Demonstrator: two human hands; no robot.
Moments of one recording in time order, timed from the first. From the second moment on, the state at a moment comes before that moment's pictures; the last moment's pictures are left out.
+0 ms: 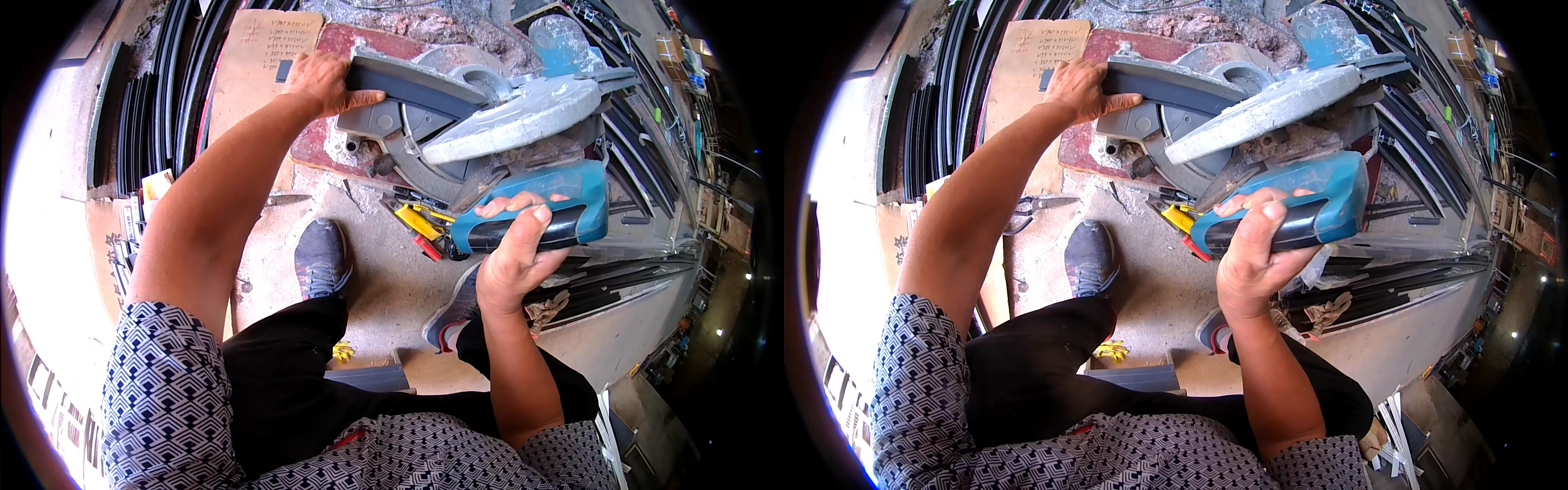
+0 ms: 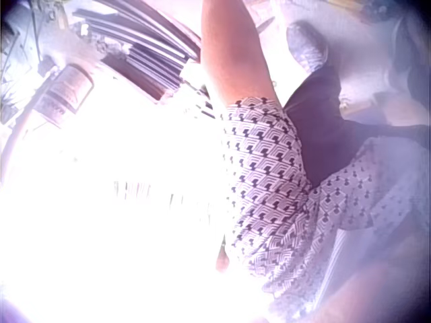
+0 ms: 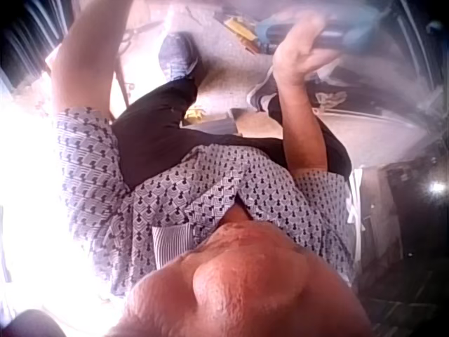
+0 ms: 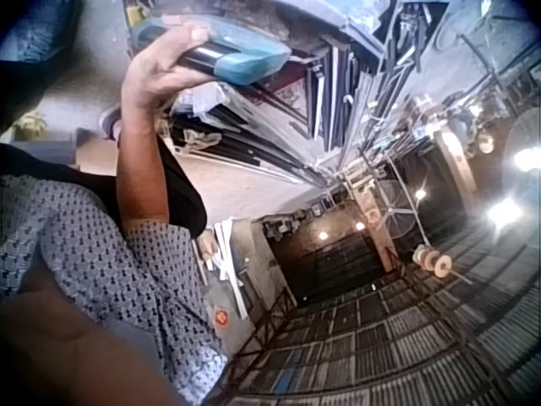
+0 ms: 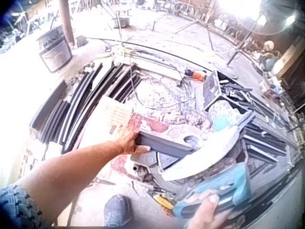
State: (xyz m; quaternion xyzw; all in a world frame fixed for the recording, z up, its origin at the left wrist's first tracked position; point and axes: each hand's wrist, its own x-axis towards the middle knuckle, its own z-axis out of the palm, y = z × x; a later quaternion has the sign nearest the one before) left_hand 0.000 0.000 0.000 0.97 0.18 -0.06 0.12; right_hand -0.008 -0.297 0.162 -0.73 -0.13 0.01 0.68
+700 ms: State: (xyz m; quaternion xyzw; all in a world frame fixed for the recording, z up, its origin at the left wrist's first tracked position) left_hand 0.001 0.004 0.003 0.98 0.18 -0.06 0.11; right_hand -0.013 -0.295 0.151 -0.71 -0.15 0.02 0.68
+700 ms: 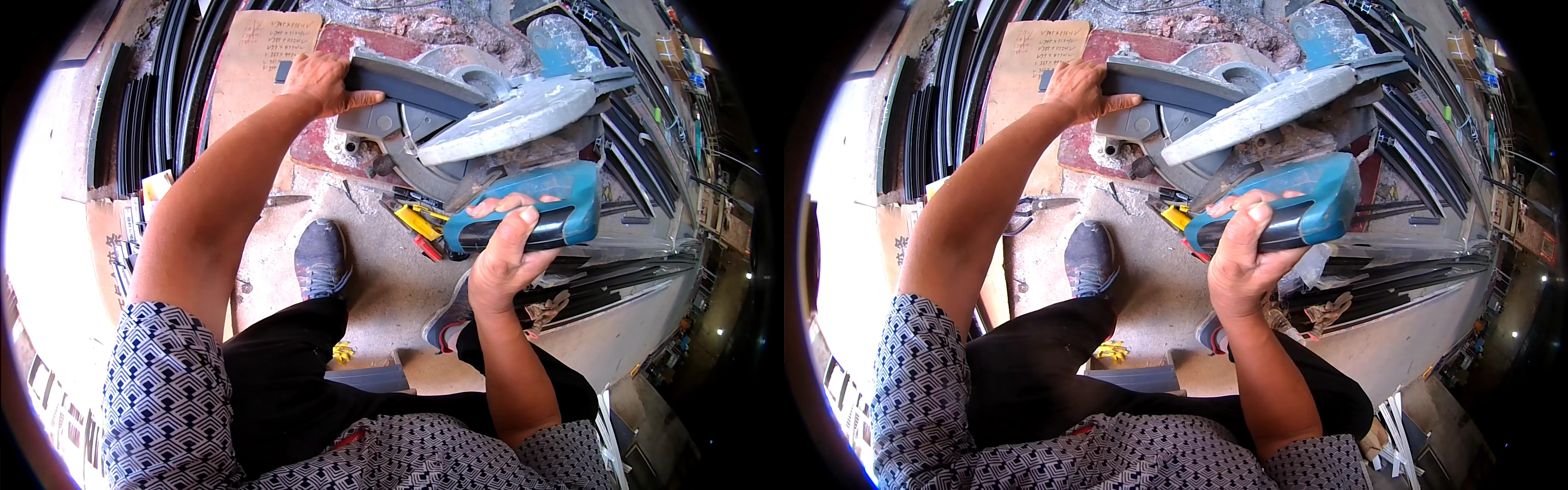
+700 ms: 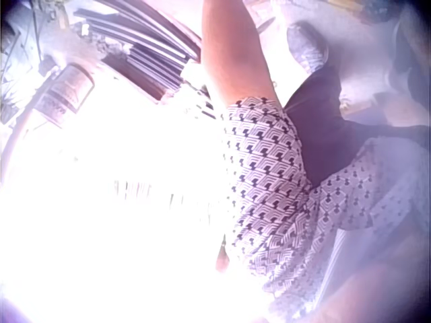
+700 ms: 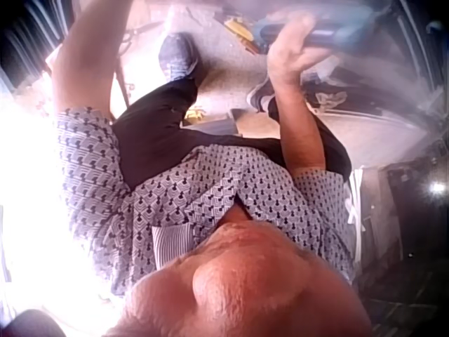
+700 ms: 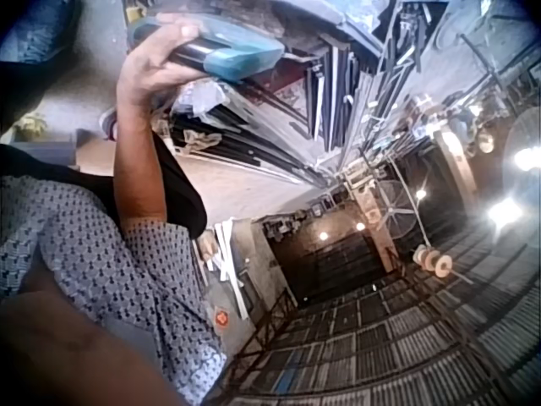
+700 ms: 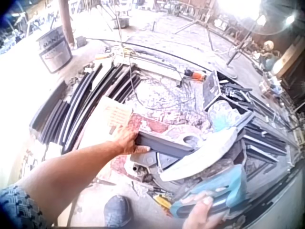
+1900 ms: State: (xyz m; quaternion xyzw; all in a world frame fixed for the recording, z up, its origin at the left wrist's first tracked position) left_hand 0.005 0.004 0.010 0.97 0.19 -0.12 0.11; right_hand -0.030 -0.291 0.124 -0.73 -0.16 0.02 0.66
